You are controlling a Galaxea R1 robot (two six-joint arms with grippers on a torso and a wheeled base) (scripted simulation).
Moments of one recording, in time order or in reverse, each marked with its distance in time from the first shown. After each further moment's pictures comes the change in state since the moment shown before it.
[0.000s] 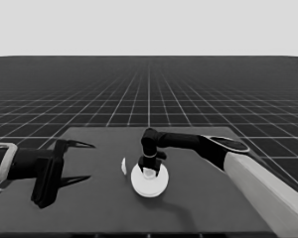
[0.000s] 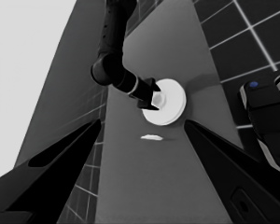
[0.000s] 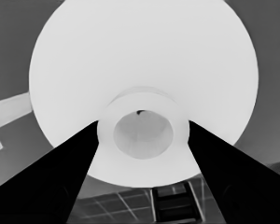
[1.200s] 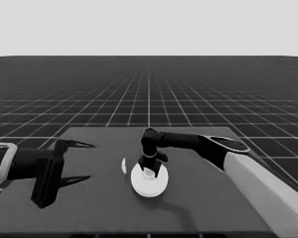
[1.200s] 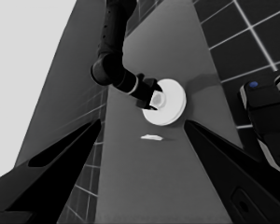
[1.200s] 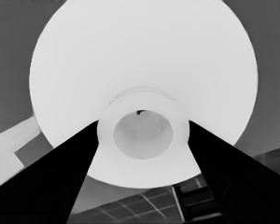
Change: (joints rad) left arm 0.000 0.000 0.000 0.000 0.000 0.000; right arm 0.000 0.000 0.000 0.000 0.000 0.209
